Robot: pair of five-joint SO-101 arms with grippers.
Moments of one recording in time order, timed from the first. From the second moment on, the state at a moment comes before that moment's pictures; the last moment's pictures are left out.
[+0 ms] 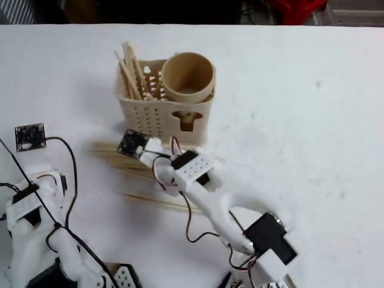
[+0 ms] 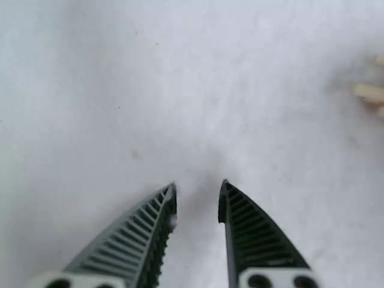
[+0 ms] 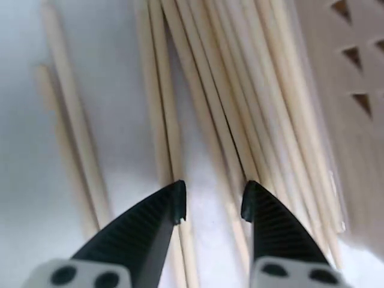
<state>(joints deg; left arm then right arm) -42.2 -28.7 70.9 29.2 -20.8 -41.9 3.8 36.4 41.0 31.3</state>
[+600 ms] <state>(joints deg) -42.2 -28.7 70.9 29.2 -20.8 -41.8 3.3 36.3 43.3 31.0</state>
